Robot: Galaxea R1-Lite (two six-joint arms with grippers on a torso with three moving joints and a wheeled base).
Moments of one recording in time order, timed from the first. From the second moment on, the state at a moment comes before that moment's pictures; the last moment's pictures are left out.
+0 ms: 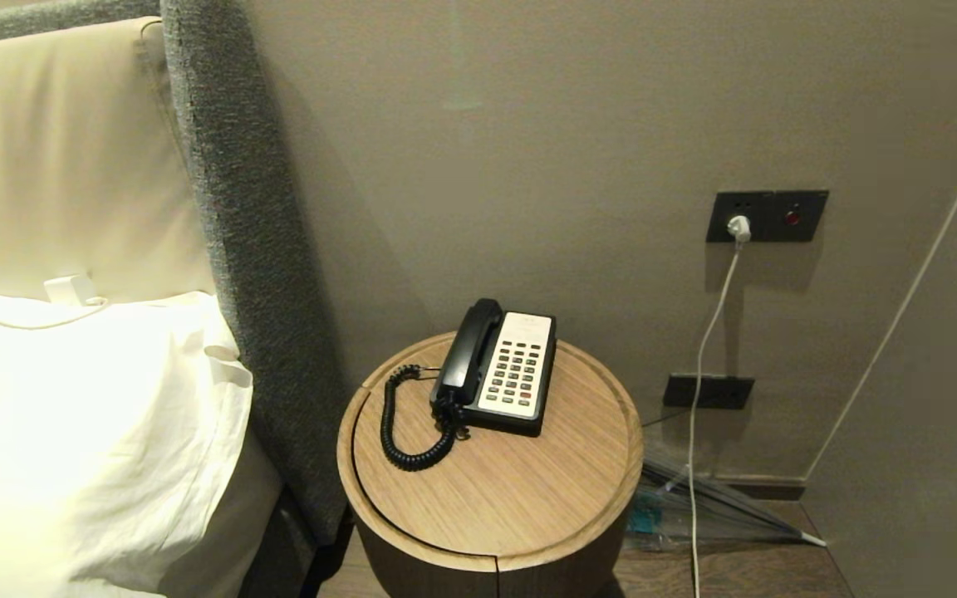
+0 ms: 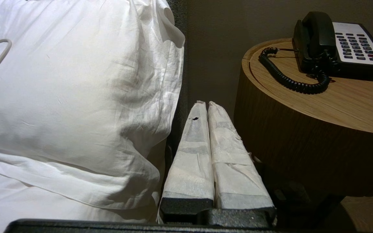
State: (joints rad) left arm -0.01 0.00 0.00 -0.01 0.00 0.01; right arm -0.01 0.02 0.00 -0.05 0.00 0.01
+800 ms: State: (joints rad) left arm -0.01 0.00 0.00 -0.01 0.00 0.01; right arm -0.01 0.02 0.00 -0.05 0.00 0.01
